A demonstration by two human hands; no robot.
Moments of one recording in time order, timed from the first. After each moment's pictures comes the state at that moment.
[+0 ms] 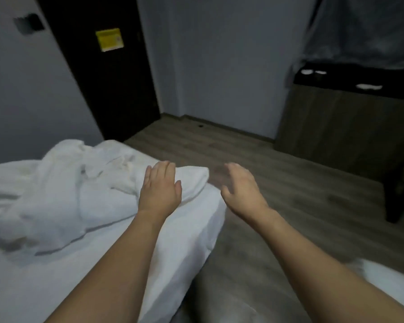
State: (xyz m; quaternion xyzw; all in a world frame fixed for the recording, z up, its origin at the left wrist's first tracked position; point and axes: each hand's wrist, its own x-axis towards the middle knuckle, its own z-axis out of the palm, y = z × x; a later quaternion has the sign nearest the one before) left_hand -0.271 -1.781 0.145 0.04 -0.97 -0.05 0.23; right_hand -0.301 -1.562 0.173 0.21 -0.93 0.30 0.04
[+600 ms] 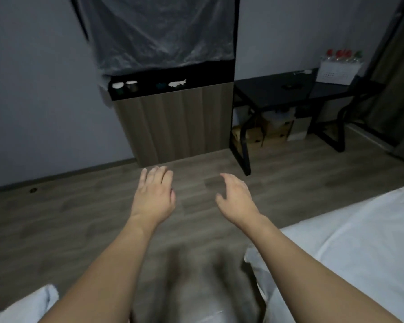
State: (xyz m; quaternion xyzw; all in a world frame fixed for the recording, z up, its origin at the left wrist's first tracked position) left_hand -0.599 -1.399 0.123 -0.37 -0.91 -0.07 0.16; right_hand -0.466 -1.222 0.129 -0.23 -0.92 0.31 0.11
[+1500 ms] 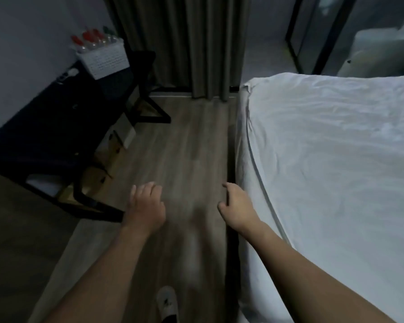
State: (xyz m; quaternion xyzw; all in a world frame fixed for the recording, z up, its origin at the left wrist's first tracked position) left_hand -0.803 -0.767 0.031 -0.80 -0.60 -0.04 -0.02; right_hand -0.558 -0.820 0.041 -0.73 -0.59 0.29 0.19
